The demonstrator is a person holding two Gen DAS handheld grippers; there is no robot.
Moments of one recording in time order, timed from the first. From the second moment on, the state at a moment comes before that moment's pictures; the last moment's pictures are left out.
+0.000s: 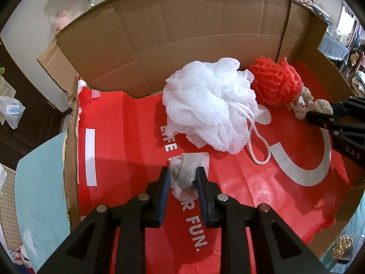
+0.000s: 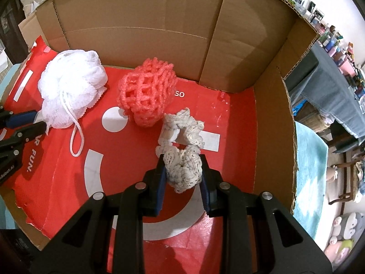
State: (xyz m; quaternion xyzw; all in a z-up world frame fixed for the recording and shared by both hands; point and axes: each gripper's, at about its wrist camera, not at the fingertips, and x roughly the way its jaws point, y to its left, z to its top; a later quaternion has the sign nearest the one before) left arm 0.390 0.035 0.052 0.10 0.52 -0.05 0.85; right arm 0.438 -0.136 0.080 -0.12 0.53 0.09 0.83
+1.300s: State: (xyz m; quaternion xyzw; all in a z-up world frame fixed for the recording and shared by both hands) left arm 0.285 0.039 0.157 0.03 0.38 -0.08 0.92; right arm 0.366 -0.140 0.173 -0.10 0.45 0.12 0.88
